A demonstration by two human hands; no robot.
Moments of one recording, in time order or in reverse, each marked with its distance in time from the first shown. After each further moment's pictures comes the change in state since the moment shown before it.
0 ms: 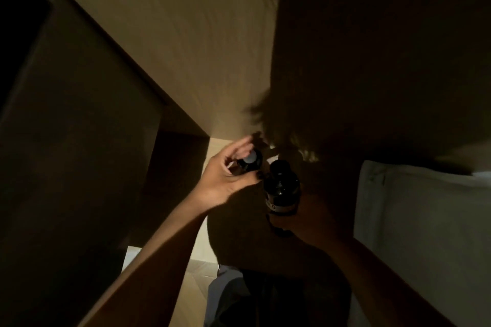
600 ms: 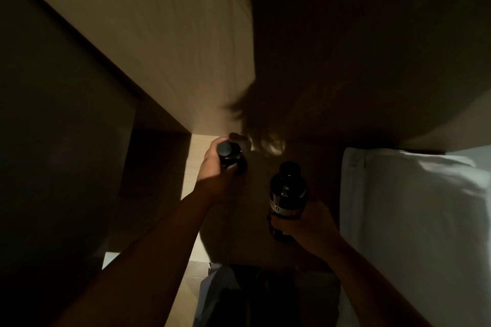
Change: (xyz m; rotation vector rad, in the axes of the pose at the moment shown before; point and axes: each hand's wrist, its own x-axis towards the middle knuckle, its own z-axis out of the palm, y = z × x) left_hand 0.030 -0.064 0.024 0.302 0.199 -0.184; right_hand -0.025 0.041 0.000 0.050 0.178 0.031
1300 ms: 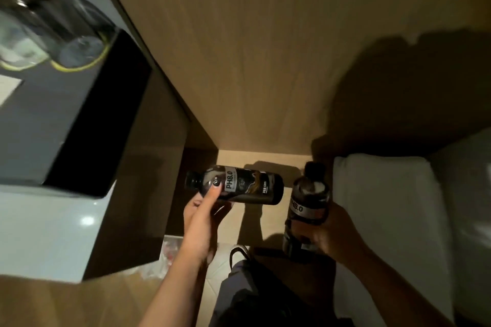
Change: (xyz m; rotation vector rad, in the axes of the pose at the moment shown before) left_hand -0.248 0.123 -0.072 -0.826 0.194 -0.211; right_hand -0.161 -0.068 -0.044 0.181 0.016 -0.061
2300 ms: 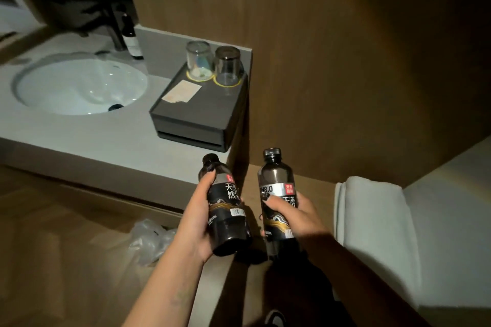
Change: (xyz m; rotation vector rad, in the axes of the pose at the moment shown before) left_hand -0.221 0.108 -0.150 -0.378 -0.154 -0.270; right_hand -0.232 -0.144 0.167 0.240 -0.121 -0.083
